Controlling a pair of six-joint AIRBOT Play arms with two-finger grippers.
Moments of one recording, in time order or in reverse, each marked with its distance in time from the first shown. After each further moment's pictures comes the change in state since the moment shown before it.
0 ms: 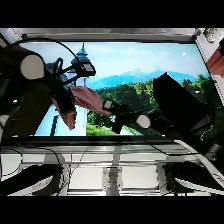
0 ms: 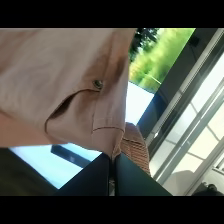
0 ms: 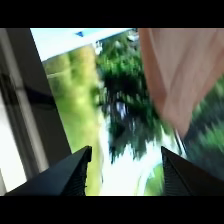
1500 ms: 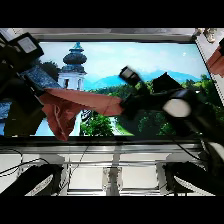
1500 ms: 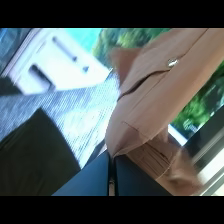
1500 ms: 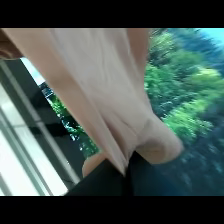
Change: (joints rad) left arm 0.119 0.296 0.000 0.030 0.121 -0.051; right arm -0.169 0.287 0.341 -0.155 0.534 0.410
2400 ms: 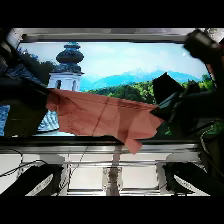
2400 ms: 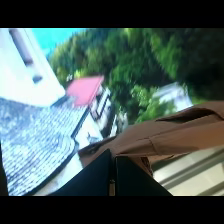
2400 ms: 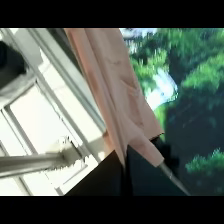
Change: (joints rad) left arm 0.021 -0.039 0.000 -0.026 -0.022 -0.481; right arm -0.071 0.009 0.476 0.067 0.665 0.198
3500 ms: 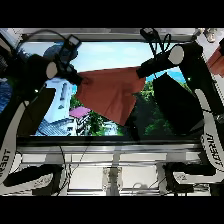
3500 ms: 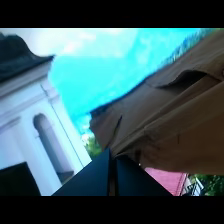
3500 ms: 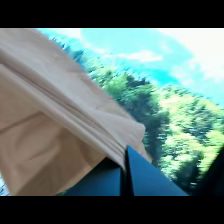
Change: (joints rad) left arm 0.072 -0.420 -0.213 0.186 0.656 0.167; right arm -0.270 -0.517 -0.014 -0.235 -0.555 -0.151
